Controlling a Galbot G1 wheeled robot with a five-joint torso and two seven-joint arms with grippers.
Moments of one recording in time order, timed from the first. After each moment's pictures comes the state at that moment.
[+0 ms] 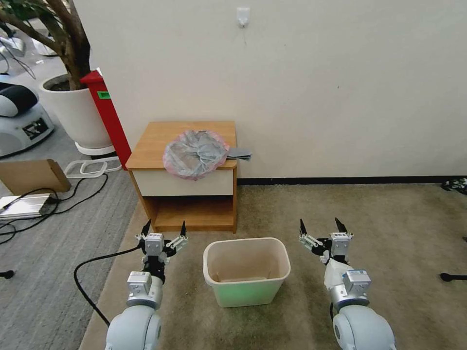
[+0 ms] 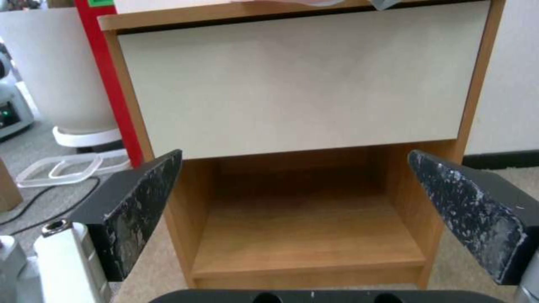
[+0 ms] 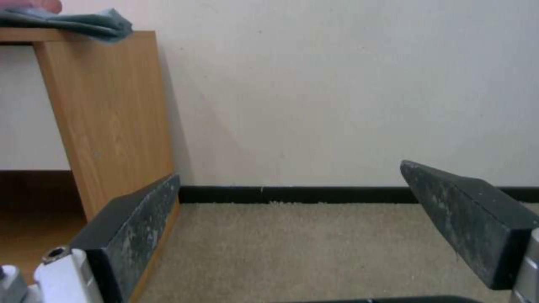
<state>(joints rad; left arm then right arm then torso) 1.55 -1.50 -0.55 -2.00 0.00 0.00 0.00 -1.55 1.50 0.55 2.00 0.00 0.00 0.00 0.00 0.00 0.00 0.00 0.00</state>
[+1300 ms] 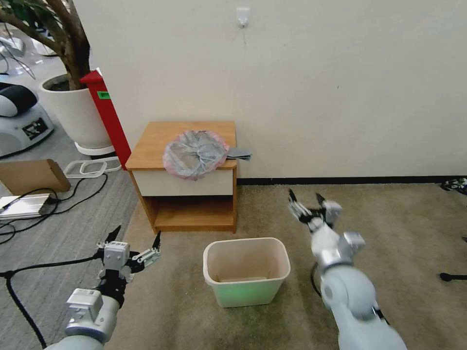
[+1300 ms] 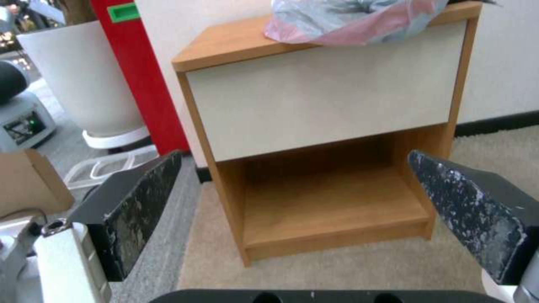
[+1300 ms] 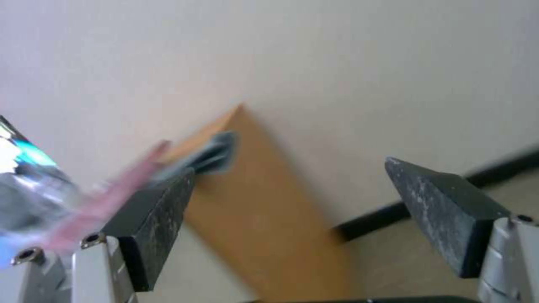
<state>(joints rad) 1.87 -1.16 -0.68 -2.35 -0.25 0.14 -0.13 -1.16 1.41 0.34 1.93 0.80 -0.21 0.20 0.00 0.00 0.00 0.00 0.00</state>
